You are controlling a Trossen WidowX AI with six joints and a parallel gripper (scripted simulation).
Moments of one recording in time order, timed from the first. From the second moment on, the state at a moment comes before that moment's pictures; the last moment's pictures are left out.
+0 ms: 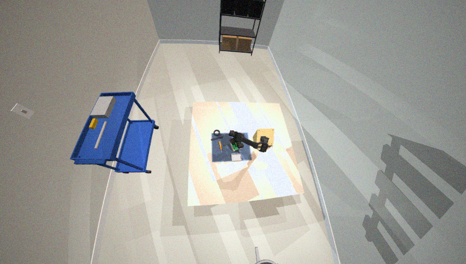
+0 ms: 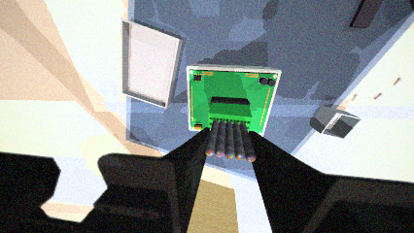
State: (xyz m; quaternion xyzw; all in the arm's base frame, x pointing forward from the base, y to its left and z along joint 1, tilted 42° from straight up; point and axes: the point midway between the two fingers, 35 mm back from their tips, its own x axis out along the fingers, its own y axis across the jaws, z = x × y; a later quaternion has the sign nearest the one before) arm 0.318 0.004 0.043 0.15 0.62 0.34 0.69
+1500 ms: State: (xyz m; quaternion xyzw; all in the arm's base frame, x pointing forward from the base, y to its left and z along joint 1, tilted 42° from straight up) arm 0.322 0.014 0.026 0.16 0.61 0.34 0.70
